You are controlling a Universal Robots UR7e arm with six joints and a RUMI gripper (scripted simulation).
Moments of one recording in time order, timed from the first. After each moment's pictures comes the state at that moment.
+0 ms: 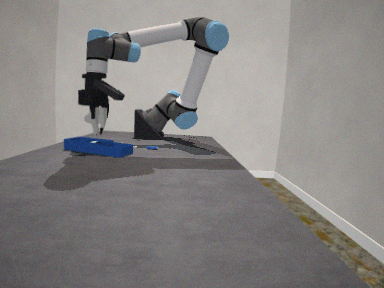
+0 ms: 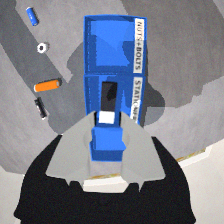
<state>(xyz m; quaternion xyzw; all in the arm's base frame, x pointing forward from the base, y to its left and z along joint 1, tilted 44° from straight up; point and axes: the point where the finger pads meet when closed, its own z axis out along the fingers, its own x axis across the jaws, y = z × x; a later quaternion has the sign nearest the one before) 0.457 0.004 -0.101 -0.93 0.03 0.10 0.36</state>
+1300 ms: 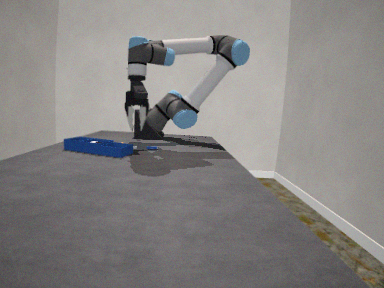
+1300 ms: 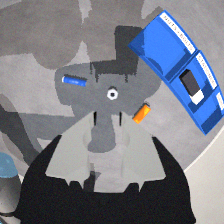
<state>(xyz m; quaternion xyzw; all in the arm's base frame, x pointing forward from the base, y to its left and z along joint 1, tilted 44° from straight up) 0.355 0.065 -0.008 -0.82 0.43 0.25 0.29</state>
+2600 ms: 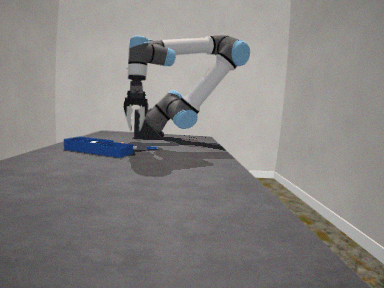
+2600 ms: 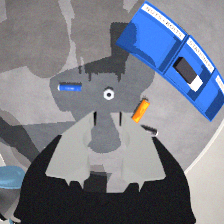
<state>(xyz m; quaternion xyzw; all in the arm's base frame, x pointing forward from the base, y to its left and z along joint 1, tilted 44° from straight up) 0.359 0.062 -0.011 -0.79 0.49 0.26 0.27</state>
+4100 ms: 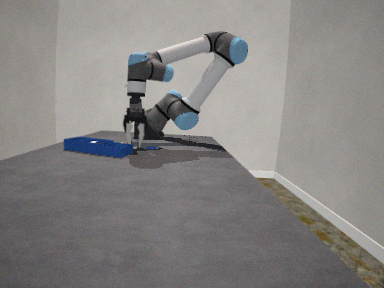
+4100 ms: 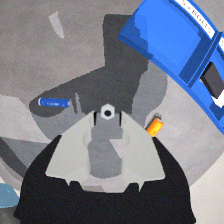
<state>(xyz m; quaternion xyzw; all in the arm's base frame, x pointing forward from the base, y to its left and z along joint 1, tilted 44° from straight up) 0.349 0.108 -0.060 -0.79 0.49 0.26 0.27</state>
